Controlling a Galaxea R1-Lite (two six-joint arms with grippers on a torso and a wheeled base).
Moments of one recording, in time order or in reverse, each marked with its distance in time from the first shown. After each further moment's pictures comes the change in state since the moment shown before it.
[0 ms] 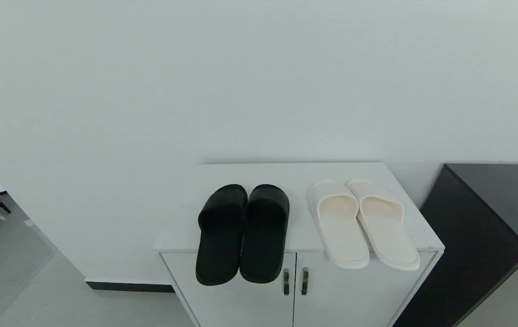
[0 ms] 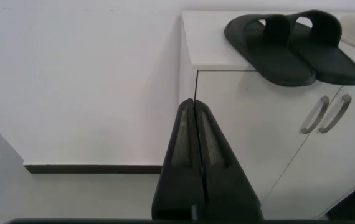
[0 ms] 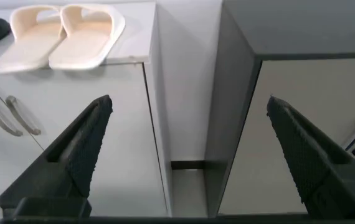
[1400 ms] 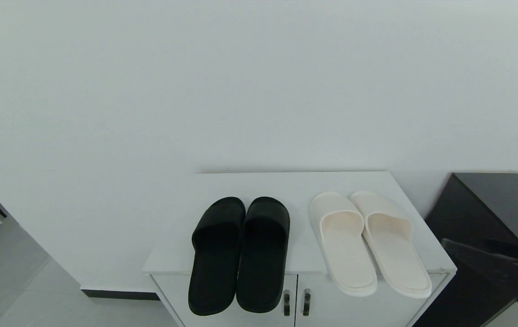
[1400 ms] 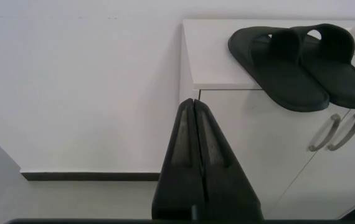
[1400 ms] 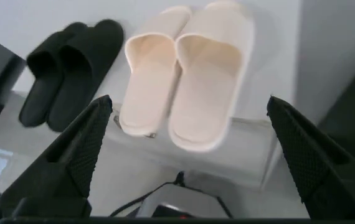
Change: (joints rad) left arm -0.001 0.000 0.001 0.000 0.000 0.000; right arm 0.630 1.102 -0.457 -0.303 -0.208 0.366
